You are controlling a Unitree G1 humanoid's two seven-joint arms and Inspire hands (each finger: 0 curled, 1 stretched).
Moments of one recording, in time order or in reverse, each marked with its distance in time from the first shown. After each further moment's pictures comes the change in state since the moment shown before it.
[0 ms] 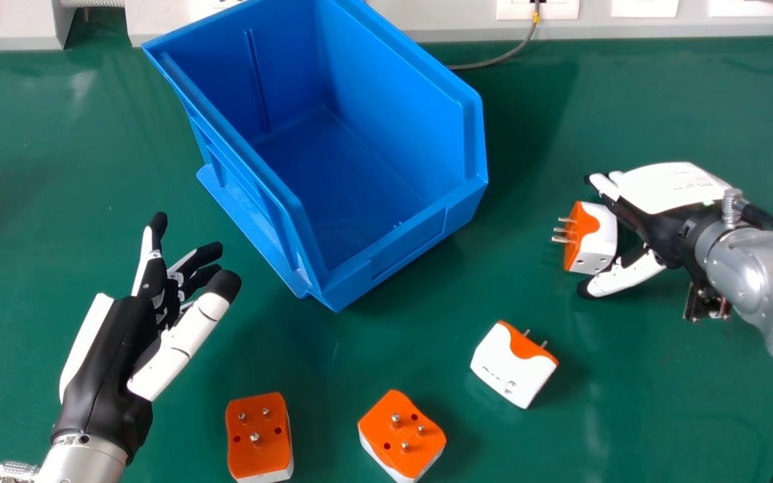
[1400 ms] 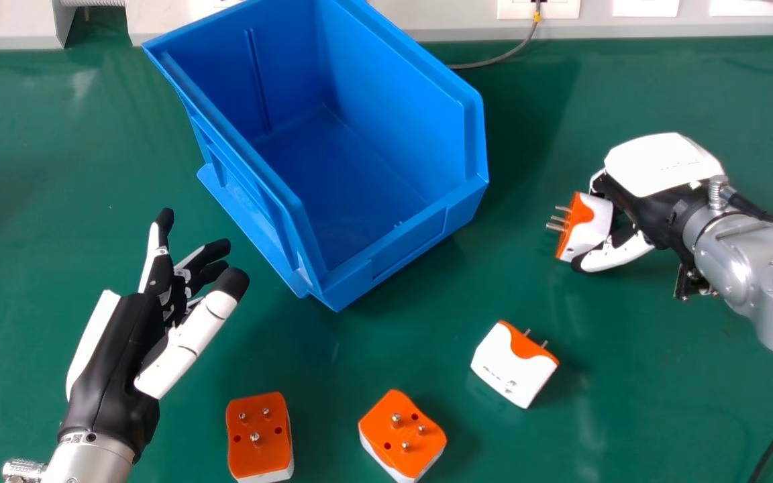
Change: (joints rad) left arm 0.005 -0.008 -0.016 -0.025 0.005 0.008 0.010; right arm -0.084 0.046 0.067 0.155 -0.027 -0.040 -0.211
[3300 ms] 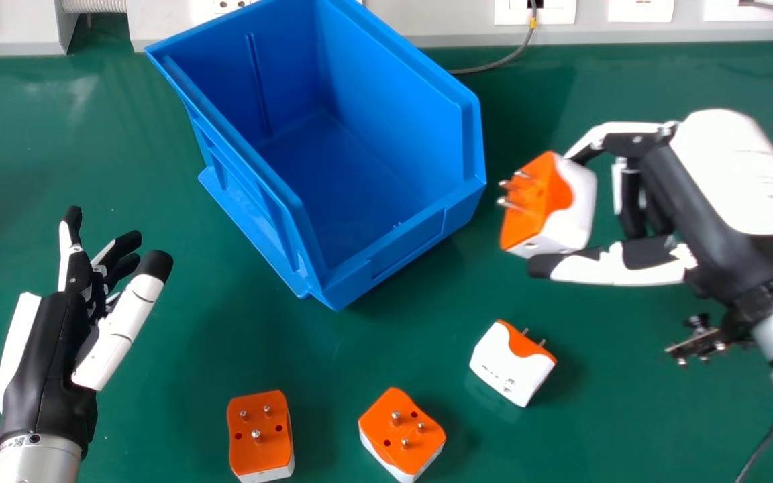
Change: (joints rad) left arm 0.005 -0.003 0.095 -0.028 0.032 0.053 0.128; right arm 0.837 -0.027 -0.579 -1.405 0.314 0.010 0.148
